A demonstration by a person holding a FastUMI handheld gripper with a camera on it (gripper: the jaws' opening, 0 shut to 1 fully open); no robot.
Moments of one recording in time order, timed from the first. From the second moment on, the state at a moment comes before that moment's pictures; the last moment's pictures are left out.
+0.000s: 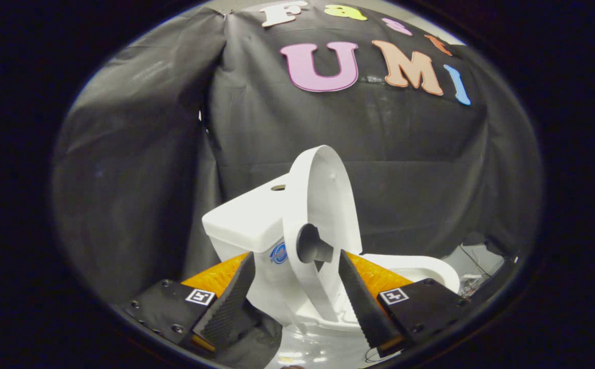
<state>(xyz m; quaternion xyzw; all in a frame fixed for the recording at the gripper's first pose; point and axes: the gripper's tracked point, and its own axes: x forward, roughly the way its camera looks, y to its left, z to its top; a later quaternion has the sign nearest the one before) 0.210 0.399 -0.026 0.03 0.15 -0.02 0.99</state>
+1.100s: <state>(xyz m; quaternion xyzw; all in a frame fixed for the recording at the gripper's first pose) 0.116 0.200 0.008 0.00 0.12 -0.07 0.99</state>
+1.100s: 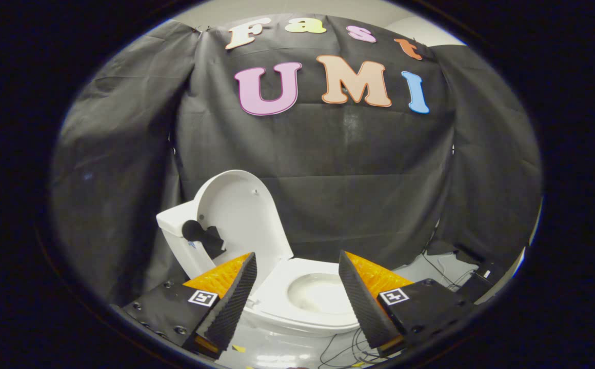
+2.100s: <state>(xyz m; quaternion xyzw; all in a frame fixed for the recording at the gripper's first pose) 0.093 0.059 -0.027 0.04 0.08 -0.09 0.99</state>
